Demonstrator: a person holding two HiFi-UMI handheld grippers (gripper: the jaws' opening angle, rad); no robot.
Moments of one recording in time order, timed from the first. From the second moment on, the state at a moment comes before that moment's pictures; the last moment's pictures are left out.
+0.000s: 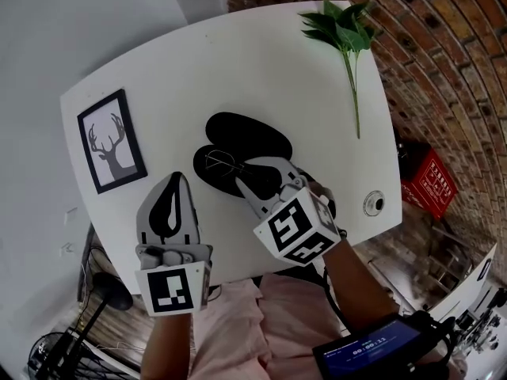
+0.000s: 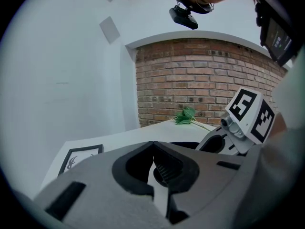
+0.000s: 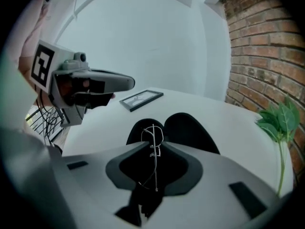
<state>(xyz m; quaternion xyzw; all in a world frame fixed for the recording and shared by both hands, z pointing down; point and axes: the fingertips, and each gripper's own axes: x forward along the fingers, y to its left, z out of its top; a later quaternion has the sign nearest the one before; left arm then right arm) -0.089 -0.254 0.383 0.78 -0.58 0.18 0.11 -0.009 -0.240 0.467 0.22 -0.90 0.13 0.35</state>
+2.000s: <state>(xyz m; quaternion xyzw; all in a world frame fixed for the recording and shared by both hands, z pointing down) -0.099 -0.266 0.384 0.77 -0.60 0.18 0.12 -0.017 -0.240 0.482 0.15 -0.88 0.27 0.35</state>
